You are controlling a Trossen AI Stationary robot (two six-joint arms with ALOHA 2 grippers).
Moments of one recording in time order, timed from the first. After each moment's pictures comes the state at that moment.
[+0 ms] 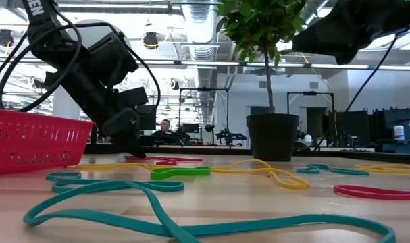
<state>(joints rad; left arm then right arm) 0.12 1.56 0.43 0.25 -0.24 -0.26 0.54 1.13 0.42 0.41 0.84 0.18</state>
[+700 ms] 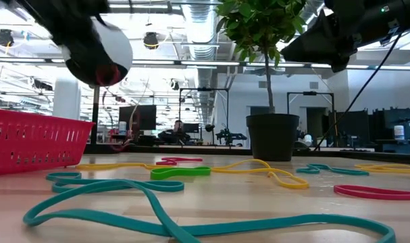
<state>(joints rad) -0.23 0.86 0.63 -0.44 -0.27 -0.36 0.45 1.13 0.42 0.40 0.84 0.25</state>
